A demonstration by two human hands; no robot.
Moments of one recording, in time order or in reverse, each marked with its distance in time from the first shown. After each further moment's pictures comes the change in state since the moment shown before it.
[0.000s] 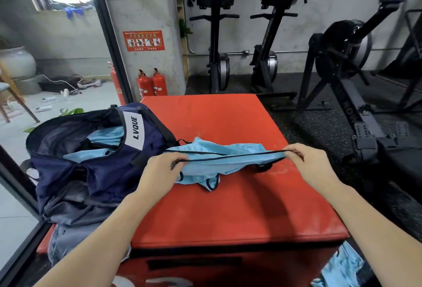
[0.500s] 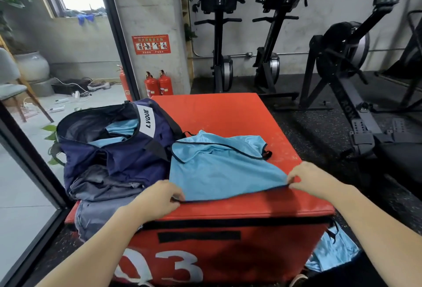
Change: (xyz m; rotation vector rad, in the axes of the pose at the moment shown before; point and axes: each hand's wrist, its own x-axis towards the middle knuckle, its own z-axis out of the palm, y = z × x) left_hand -0.090 -0.013 -0.029 0.364 -0.579 0.113; right_hand -0.056 0.016 -0.021 -0.495 -0.621 -0.058
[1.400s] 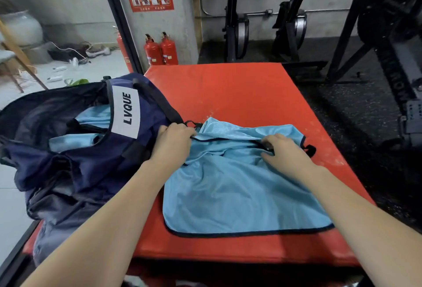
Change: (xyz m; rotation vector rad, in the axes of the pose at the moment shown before) left_hand 0.186 -0.044 -0.009 0.276 0.338 -0.210; right_hand 0.176 -0.058 0.039 0.264 0.085 0.088
